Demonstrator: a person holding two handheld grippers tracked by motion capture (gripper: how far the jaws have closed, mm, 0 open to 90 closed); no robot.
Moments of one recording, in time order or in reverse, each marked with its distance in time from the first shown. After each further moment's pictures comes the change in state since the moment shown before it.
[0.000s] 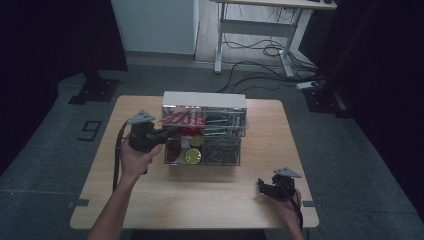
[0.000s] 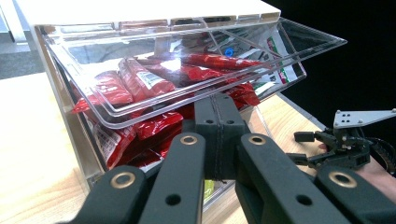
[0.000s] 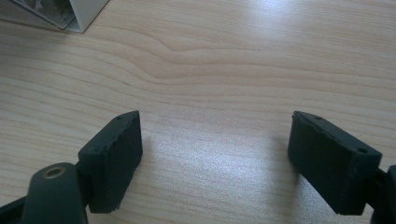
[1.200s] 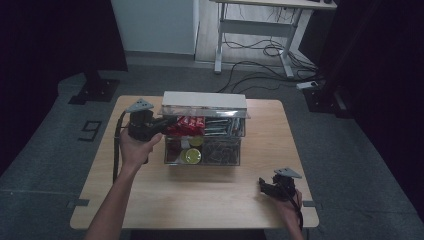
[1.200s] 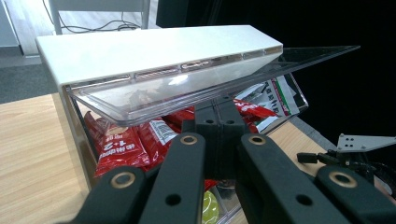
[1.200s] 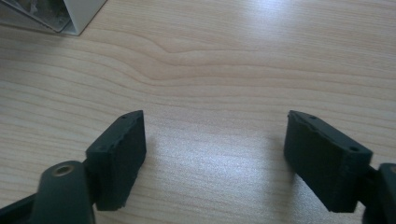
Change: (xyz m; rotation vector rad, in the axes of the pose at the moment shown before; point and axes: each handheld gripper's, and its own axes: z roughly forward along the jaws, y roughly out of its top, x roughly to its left) left arm 0.004 0.026 0.000 -0.044 0.013 -0.006; right arm 0.000 0.000 -0.001 -0.011 -0.018 0.013
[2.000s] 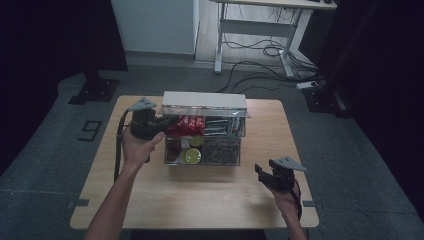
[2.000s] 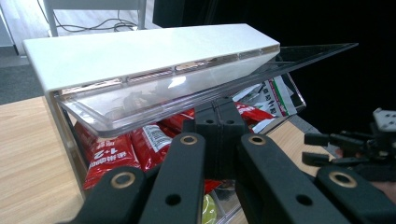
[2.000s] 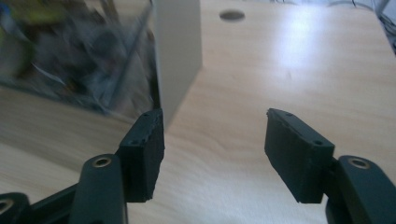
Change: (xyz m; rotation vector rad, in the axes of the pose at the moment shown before) left arm -0.003 0.004 0.005 0.011 -0.012 0.012; right arm 0.024 0.055 -0.047 -0.204 0.136 -0.020
